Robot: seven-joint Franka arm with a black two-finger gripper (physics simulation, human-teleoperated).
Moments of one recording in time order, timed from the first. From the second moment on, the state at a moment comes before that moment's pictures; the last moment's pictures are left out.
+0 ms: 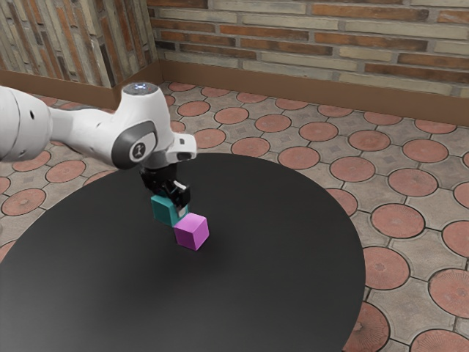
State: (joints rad) arm -0.01 0.21 0.00 -2.01 0.09 2.28 0.07
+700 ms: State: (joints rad) arm -0.08 0.32 0.06 -1.86 0.04 2.19 0.02
